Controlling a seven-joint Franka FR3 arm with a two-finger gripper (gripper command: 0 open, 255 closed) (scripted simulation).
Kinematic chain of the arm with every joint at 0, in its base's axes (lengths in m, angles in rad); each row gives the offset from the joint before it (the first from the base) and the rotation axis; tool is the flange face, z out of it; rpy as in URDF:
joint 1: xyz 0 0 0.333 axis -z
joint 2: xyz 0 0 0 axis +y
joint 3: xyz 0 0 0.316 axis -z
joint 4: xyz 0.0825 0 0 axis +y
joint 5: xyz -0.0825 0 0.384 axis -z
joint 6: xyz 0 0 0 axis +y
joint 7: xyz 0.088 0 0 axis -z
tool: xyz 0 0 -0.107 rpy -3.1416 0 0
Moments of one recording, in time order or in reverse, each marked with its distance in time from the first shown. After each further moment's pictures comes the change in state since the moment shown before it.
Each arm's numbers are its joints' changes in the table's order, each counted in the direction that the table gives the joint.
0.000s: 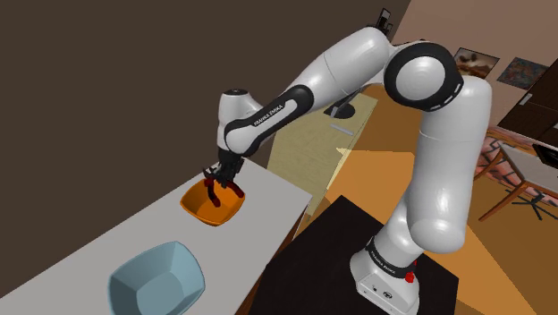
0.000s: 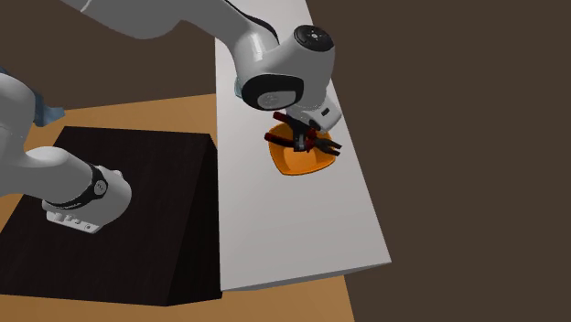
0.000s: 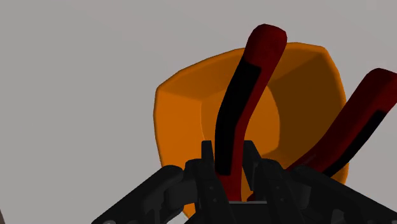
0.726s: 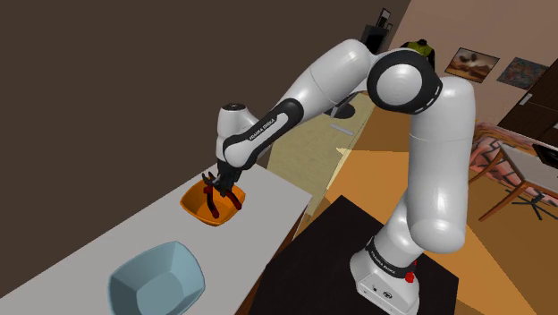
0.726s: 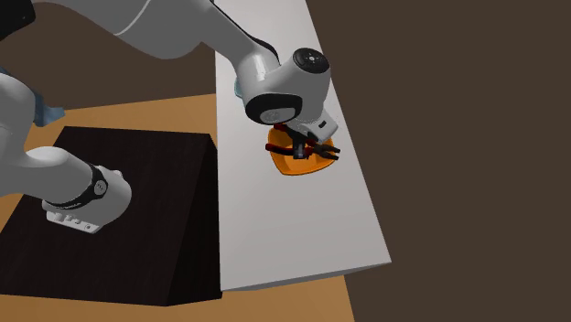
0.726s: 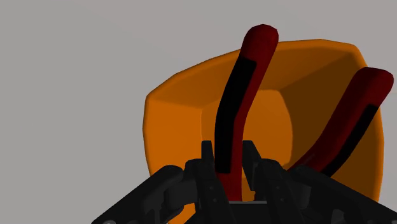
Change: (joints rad) arm -0.006 0.093 0.006 -0.004 0.010 -0.089 0.006
